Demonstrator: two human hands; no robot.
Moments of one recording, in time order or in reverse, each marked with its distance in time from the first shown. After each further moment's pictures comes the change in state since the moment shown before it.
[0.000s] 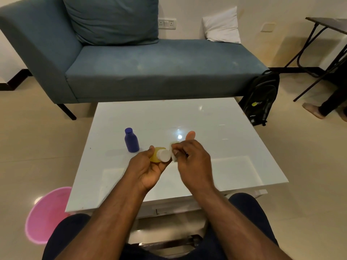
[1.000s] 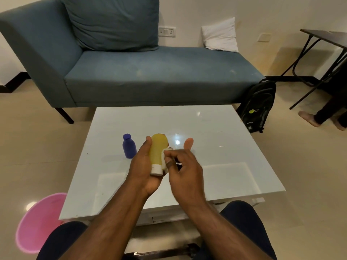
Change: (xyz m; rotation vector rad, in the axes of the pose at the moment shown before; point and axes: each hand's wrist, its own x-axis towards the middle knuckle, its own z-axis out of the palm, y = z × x) left_hand -0.012 0.001 0.016 0.154 -0.187 0.082; right_hand -0.013 -0.022 0.008 0.080 -0.001 0.036
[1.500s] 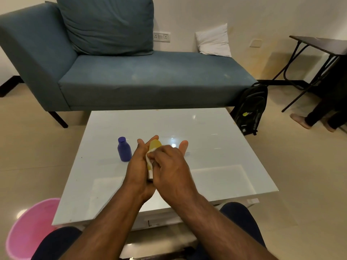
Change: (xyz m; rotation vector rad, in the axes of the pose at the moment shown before) left_hand -0.006 -0.005 0.002 0.070 -0.038 0.079; right_hand 0.010 -0.021 0.007 -0.425 -0.156 -0.297
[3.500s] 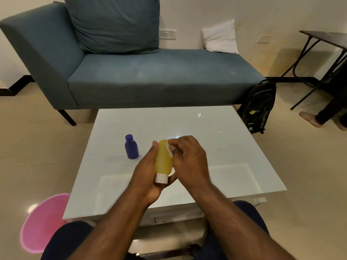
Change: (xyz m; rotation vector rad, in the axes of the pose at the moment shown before) left_hand -0.012 -0.004 -0.004 0.082 0.044 -0.059; right_hand 0.012 0.021 -0.012 0.246 0.124 0.217
